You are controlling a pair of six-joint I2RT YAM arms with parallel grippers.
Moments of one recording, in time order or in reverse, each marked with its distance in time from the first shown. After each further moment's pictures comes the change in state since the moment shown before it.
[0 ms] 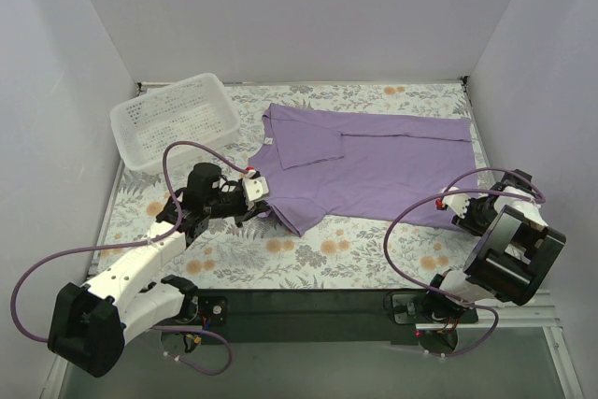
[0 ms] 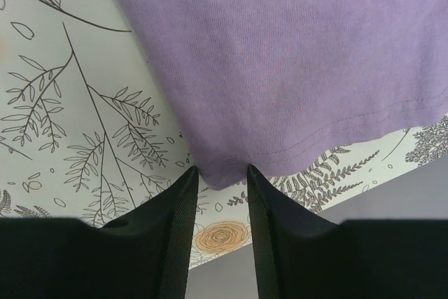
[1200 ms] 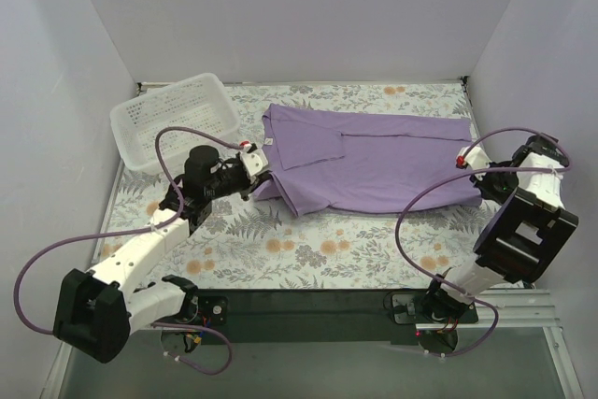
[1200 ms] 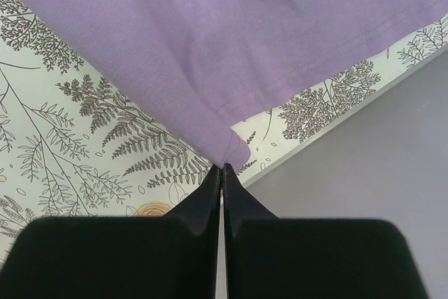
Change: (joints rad) left arm 0.011 0.072 0.088 0.210 -0.088 -0.081; right arm 0.000 0.136 0.395 -0.223 -0.148 0.153
